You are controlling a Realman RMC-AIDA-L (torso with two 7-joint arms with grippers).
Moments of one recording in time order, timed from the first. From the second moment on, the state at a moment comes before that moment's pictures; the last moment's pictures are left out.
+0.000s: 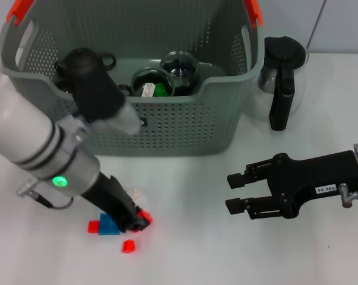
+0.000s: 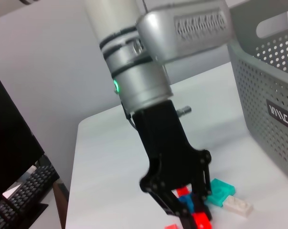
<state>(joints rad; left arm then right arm) -0.53 -2.17 1.35 1.23 2.54 1.57 -2.27 0.61 2.06 -0.97 -0.70 -2.02 -1.66 1.53</state>
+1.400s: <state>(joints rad) -0.83 -2.06 0.96 1.02 2.42 1.19 -2.17 0.61 2.06 -0.95 -0.70 -2.02 -1.66 1.54</state>
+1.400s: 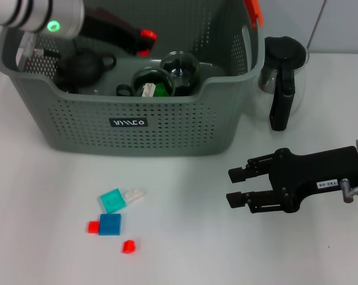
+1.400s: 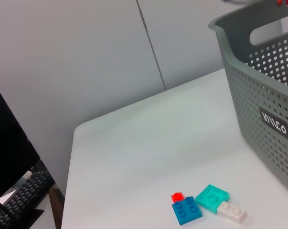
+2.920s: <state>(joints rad) -0.46 -2.12 0.69 1.55 2.04 1.89 -2.17 0.61 2.06 -0.94 -0.70 -2.02 -1.66 1.53</state>
